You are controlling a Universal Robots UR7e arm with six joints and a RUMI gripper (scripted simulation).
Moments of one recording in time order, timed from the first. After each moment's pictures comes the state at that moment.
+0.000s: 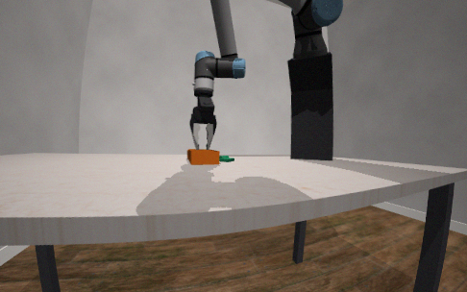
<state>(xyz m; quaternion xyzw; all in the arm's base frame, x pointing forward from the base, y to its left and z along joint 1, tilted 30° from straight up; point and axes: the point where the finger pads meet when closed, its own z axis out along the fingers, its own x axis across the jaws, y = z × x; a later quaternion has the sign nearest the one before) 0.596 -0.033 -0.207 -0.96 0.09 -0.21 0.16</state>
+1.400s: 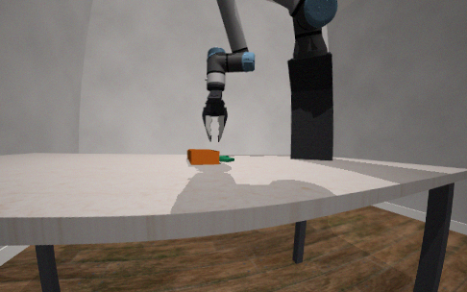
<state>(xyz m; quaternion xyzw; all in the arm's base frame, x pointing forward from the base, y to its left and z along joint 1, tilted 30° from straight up) 0.534 -0.051 -0.202 -0.94 0.21 -0.18 0.19</state>
